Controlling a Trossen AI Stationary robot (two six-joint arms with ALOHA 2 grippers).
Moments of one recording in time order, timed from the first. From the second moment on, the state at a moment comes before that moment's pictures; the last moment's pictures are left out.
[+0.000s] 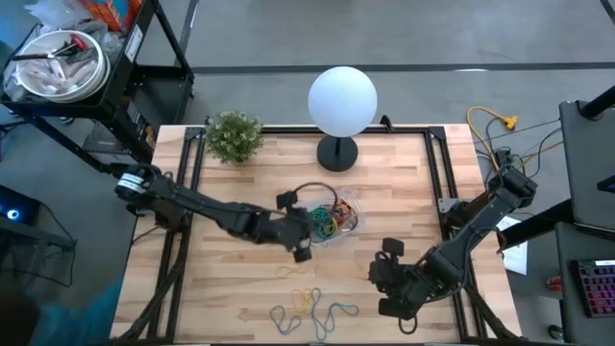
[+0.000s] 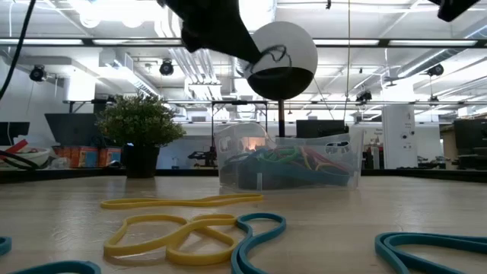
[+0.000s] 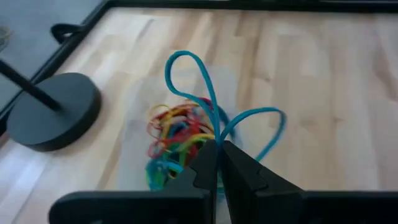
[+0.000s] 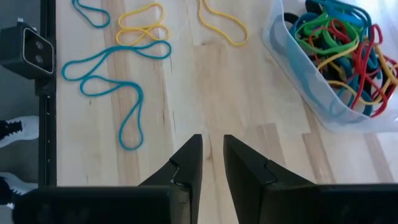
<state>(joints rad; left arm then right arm) -0.29 1.62 1.22 -0.27 -0.51 -0.28 0.76 1.59 1.26 -0.87 0.45 0.86</state>
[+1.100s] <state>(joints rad) -0.16 1.75 1.22 -0.25 -0.31 -0.31 0.77 1.59 1.23 -0.86 0.46 0.88</state>
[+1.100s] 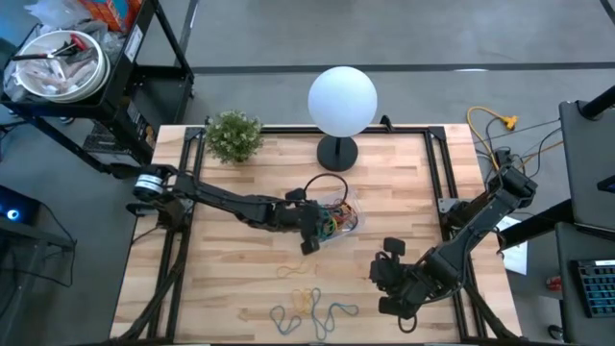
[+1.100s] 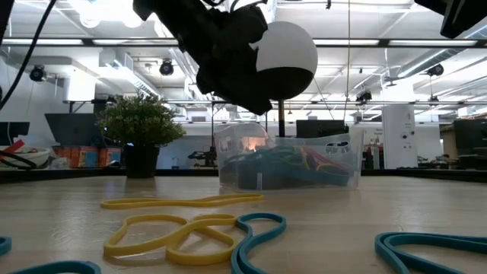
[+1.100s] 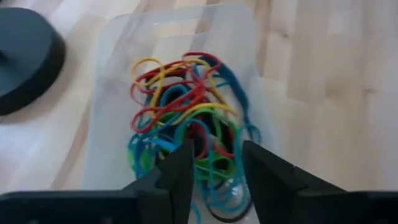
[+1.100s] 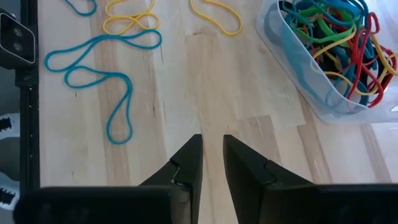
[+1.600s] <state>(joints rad) -0.26 1.53 1.22 -0.25 -0.20 -0.31 0.73 1.59 1.19 -0.74 0.52 0.75</state>
